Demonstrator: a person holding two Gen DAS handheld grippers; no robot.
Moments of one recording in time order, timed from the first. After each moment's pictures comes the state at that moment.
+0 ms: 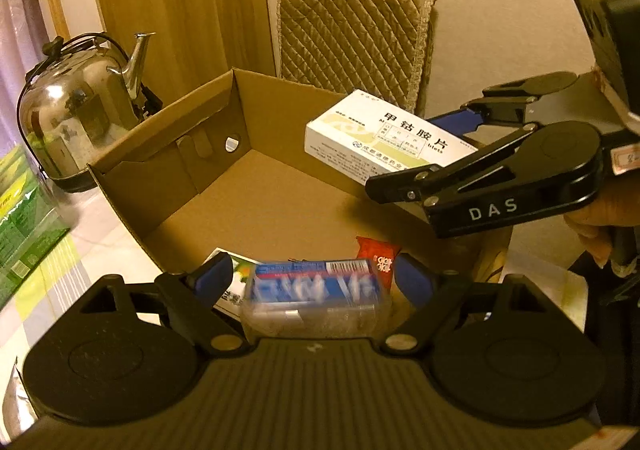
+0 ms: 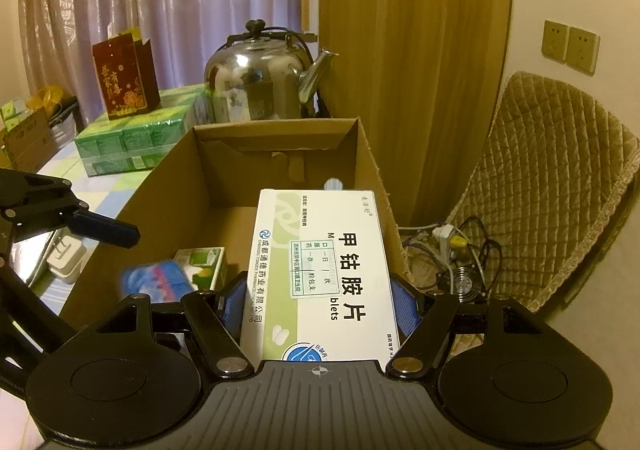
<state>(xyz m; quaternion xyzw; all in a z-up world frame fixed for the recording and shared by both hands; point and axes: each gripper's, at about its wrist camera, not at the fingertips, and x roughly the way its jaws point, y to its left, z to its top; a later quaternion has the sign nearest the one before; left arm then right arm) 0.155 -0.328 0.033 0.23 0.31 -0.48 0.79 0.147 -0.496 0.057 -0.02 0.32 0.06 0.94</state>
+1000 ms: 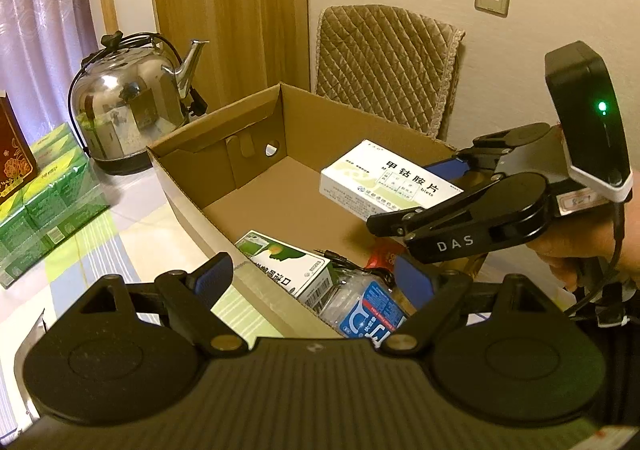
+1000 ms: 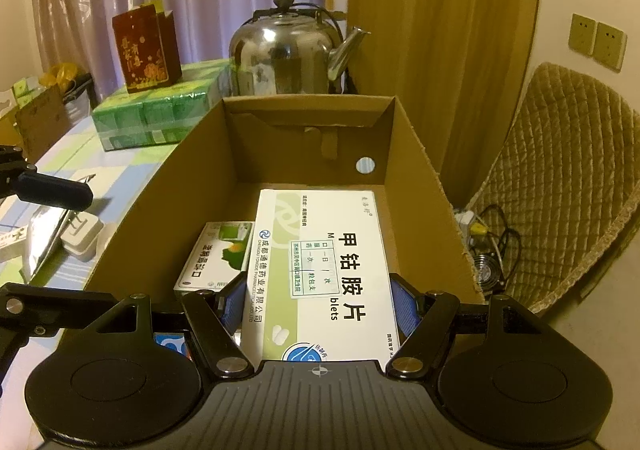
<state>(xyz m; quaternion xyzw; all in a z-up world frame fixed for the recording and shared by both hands) 0.136 -0.281 0.055 0.18 0.30 -0.44 0.83 0.151 -0.471 0.043 -0.03 0.35 0.09 0.93</state>
